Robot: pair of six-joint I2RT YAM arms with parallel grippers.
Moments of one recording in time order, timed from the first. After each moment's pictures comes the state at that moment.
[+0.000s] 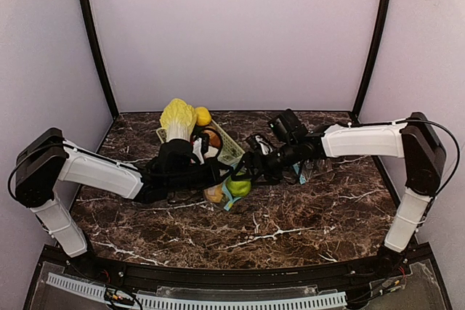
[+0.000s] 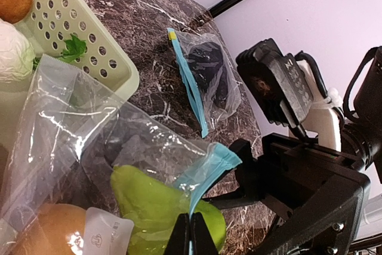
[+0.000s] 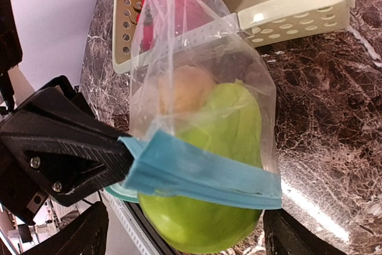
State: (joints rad) left arm -0.89 1.66 0.80 0.49 0.06 -0.92; right arm 0.77 1.78 1.22 -0.33 -0.59 0.62
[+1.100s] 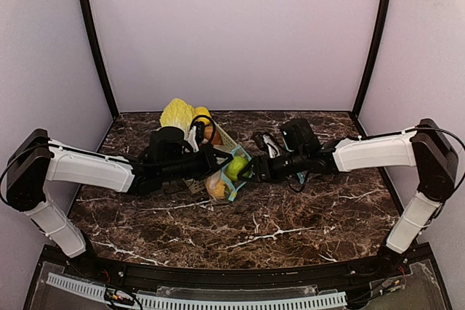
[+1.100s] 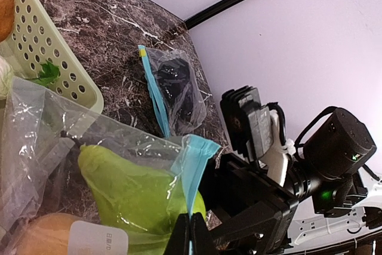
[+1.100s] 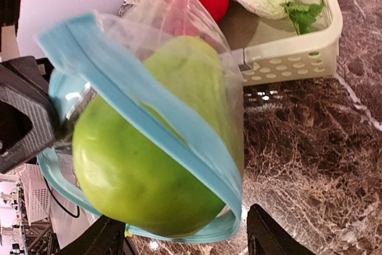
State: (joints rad) left arm -0.86 1.58 0.83 0.47 0.13 -0.99; right arm 0.78 1.67 0.99 -0.02 -0.51 0.55
